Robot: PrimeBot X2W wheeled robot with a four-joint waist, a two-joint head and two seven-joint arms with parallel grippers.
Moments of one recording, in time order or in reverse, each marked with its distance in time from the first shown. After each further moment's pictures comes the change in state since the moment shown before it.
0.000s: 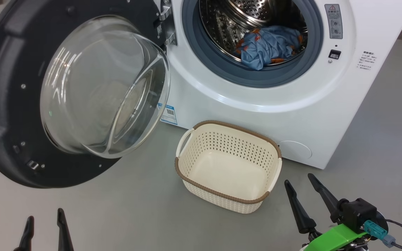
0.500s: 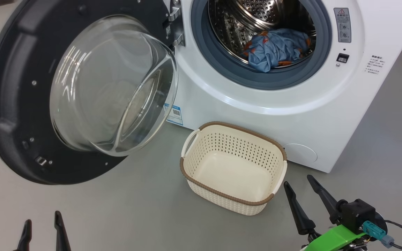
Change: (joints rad) left arm 0.003 0.000 0.006 0.009 -0.021 0.010 0.000; right arm 0.000 -0.001 0.003 0.009 0.000 0.000 0.000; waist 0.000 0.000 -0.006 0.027
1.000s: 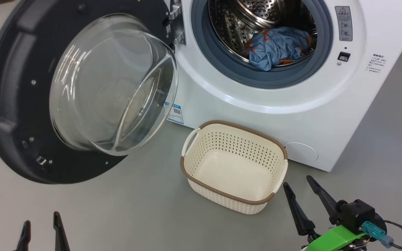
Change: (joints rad) left arm 0.002 0.000 0.002 0.005 -0.012 0.007 0.000; right arm 0.000 -0.004 0.008 0.005 0.007 0.000 0.000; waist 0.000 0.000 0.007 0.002
